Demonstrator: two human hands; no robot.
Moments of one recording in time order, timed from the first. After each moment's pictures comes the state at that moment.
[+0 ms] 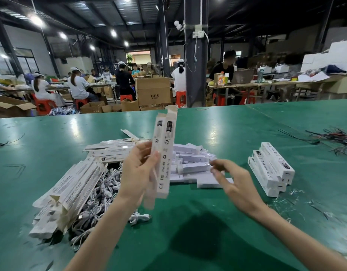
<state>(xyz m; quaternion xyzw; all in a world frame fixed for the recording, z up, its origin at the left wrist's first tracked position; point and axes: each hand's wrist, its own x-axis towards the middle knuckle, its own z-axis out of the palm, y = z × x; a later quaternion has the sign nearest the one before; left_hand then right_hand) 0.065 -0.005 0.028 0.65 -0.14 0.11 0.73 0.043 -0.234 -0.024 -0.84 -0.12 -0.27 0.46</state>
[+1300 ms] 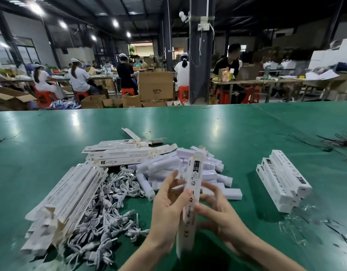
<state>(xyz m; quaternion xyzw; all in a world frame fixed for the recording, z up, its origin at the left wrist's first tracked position) 0.050 -0.045 -0.028 0.60 -0.13 0.05 0.79 0.041 -0.185 -0.045 -0.56 -0.08 0.05 0.82</state>
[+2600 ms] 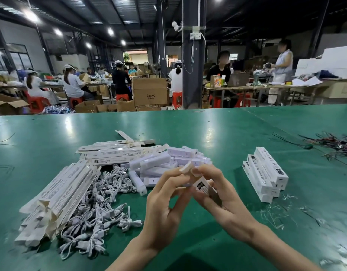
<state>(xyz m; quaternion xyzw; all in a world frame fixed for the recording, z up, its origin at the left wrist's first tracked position) 0.026 -0.051 -0.017 0.64 -0.37 0.30 0.59 0.006 -0.206 -0.007 -0.73 -0.33 -0.20 0.56</state>
